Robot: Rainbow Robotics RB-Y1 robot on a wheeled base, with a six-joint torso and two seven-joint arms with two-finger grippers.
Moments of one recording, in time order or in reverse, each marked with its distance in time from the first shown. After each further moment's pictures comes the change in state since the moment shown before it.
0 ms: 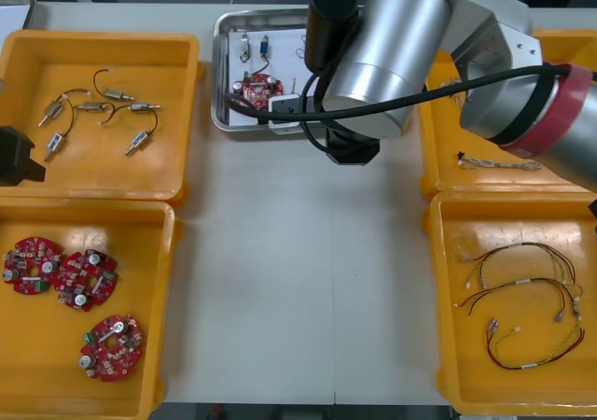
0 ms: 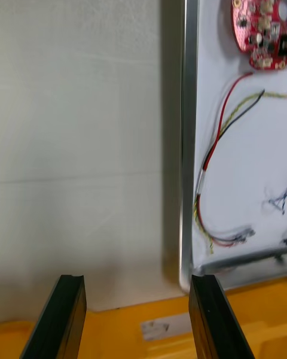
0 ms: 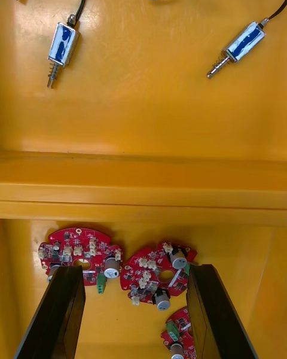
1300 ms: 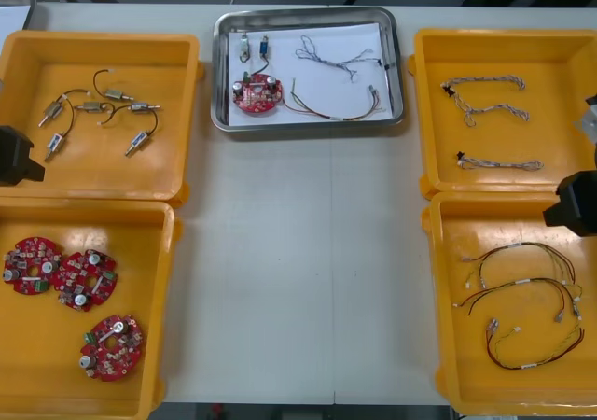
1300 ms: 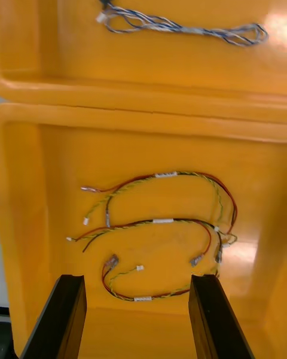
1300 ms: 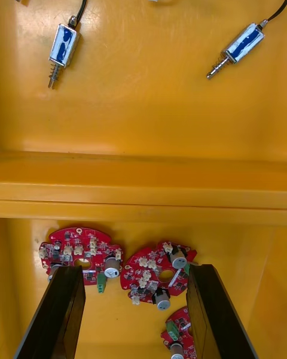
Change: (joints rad) right arm 0.888 -0.312 -1.004 -0.511 -0.283 0.299 -0.864; left arm 0.001 0.000 0.002 -0.001 0.000 0.000 0.000
